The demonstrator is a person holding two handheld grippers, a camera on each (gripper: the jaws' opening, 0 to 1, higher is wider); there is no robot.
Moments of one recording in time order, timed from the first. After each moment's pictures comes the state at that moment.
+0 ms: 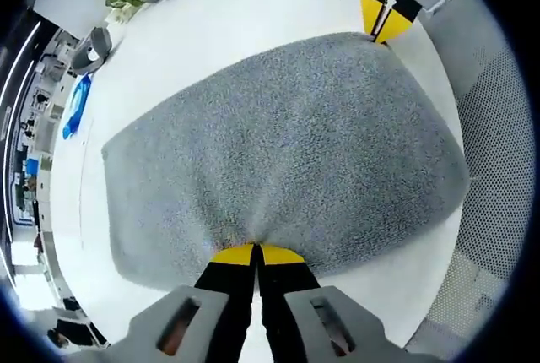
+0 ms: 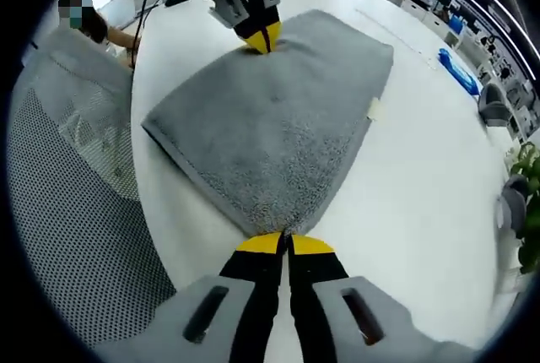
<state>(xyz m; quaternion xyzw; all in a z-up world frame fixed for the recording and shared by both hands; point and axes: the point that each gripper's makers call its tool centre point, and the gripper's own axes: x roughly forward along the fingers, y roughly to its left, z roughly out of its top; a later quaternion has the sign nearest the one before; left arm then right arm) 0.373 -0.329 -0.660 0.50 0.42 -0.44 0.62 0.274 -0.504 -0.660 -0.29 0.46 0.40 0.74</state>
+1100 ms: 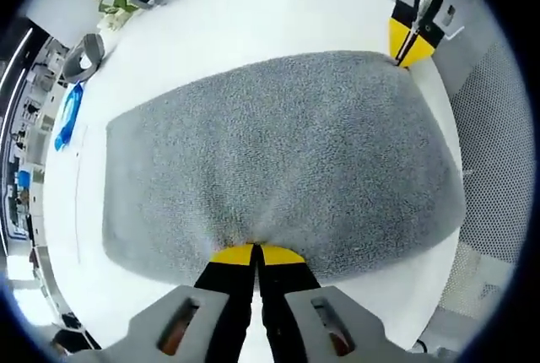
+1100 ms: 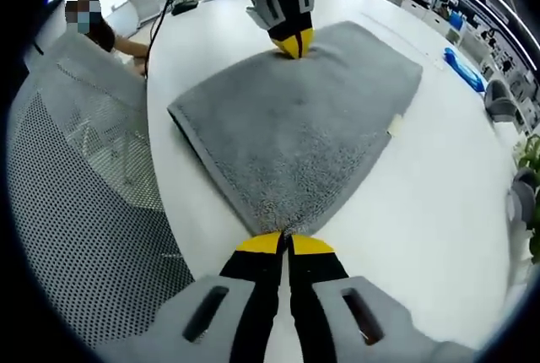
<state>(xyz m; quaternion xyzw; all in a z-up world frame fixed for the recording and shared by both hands) 0.385 -0.332 -0.660 0.49 0.40 -0.48 0.61 0.251 -0.484 -0.659 -0.26 0.46 0.41 0.74</state>
